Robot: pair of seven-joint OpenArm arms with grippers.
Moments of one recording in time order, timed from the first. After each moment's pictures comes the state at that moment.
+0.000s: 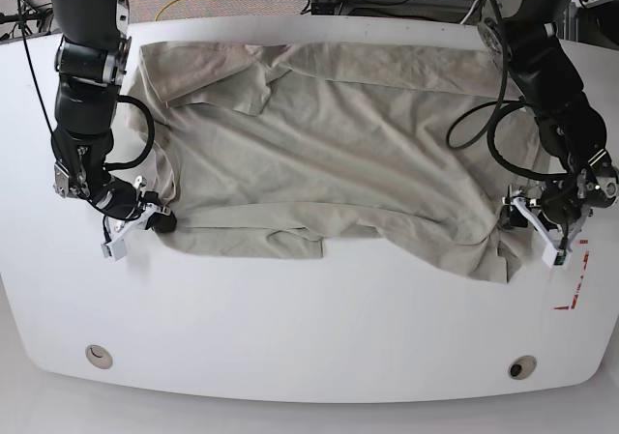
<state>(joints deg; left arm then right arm) -22.2 -14.0 -33.5 69.8 -9.5 -42.8 59.3 28.6 23.2 9.3 31.9 35.4 40.7 -38.2</state>
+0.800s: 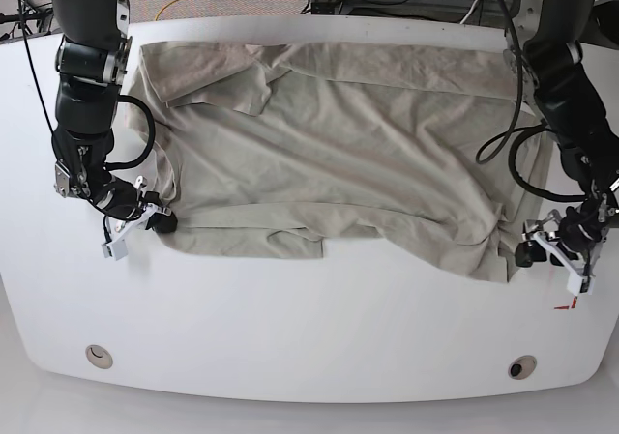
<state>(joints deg) -29.4 -20.6 -30.3 57.3 -11.7 -41.0 48.6 28.6 23.1 9.4 32.0 35.4 40.7 -38.0</state>
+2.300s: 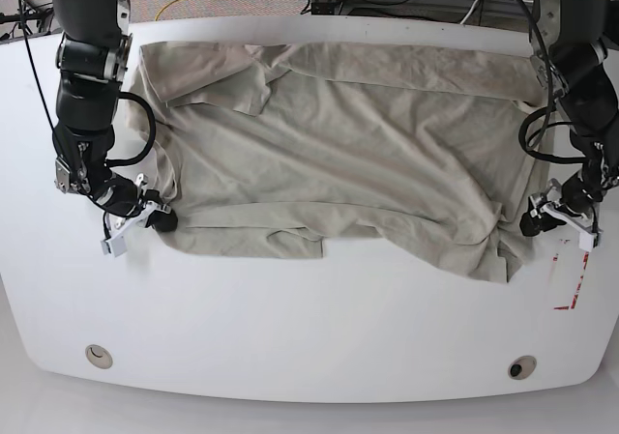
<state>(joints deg) -29.9 -25.9 -34.8 31.4 -12.2 -42.8 33.0 27.3 23.0 9.6 32.3 36.8 41.0 -37.4</state>
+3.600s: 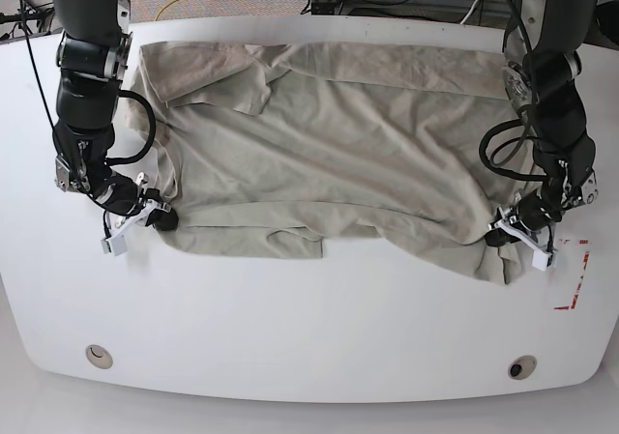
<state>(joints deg) -33.3 -18.1 -32.2 31.0 -11.3 -42.6 34.6 27.3 23.0 9.6 32.3 36.8 41.2 -37.5</state>
